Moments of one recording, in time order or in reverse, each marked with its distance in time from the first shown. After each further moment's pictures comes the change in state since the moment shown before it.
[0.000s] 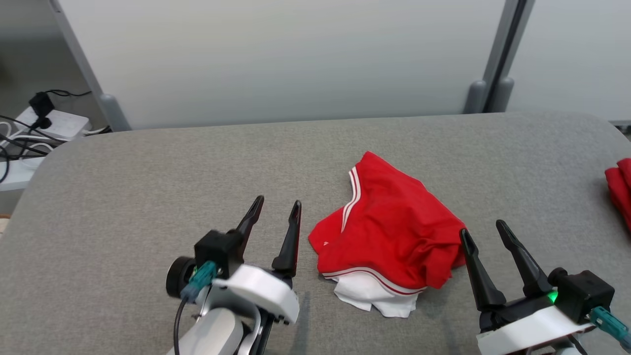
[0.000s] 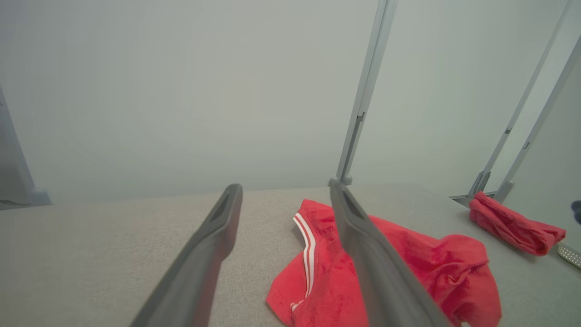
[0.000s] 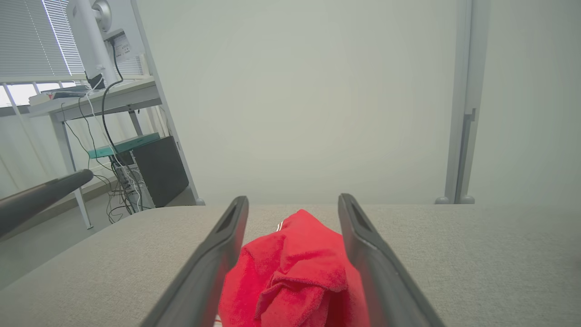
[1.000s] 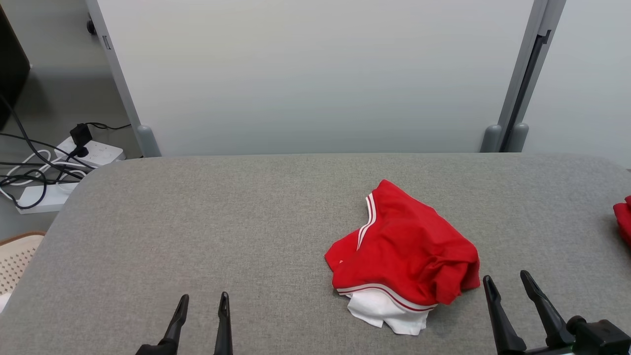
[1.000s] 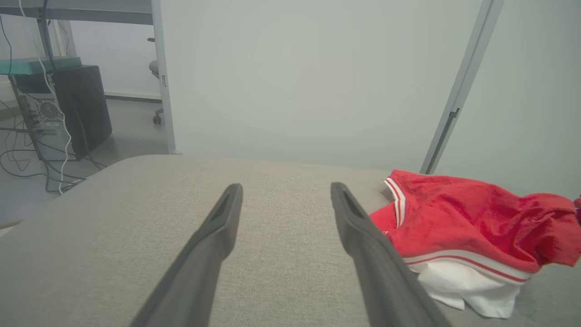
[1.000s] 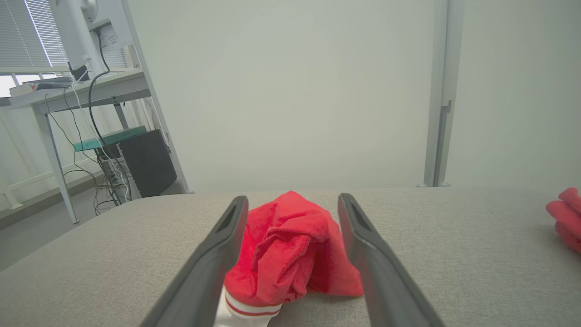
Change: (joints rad) left arm 0.498 0.018 0.313 -0.236 0.225 0.045 0.000; right arm 0.177 0.027 -0.095 -0.016 -0.051 0.000 0.000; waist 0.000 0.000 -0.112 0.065
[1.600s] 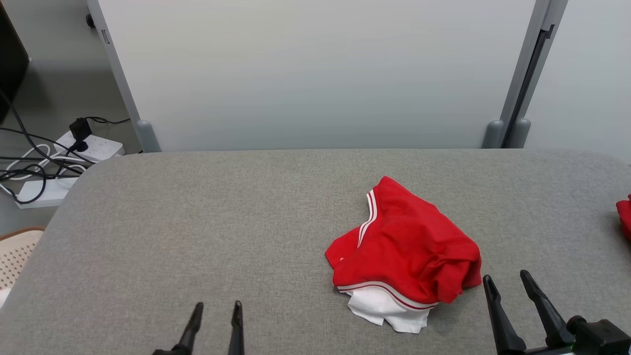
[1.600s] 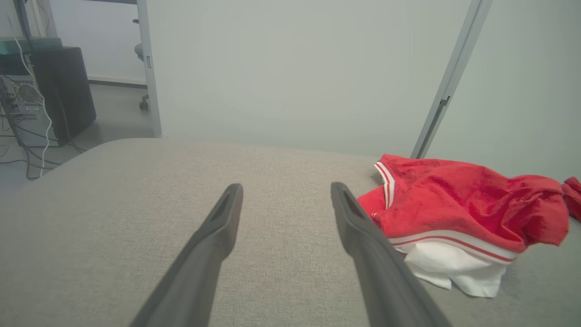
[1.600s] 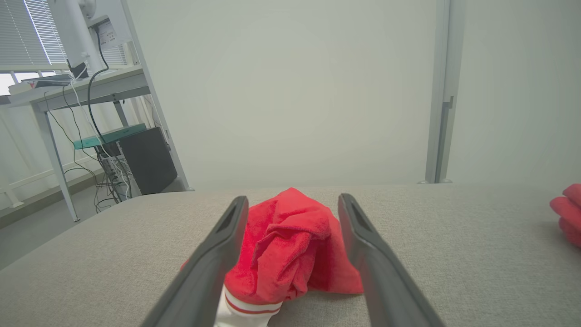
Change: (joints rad) left arm 0.031 -0.076 0.071 0.041 0.077 -0.104 0.000; right arm 0.003 0.002 -0.002 -0.002 0.000 0.000 0.000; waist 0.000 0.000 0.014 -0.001
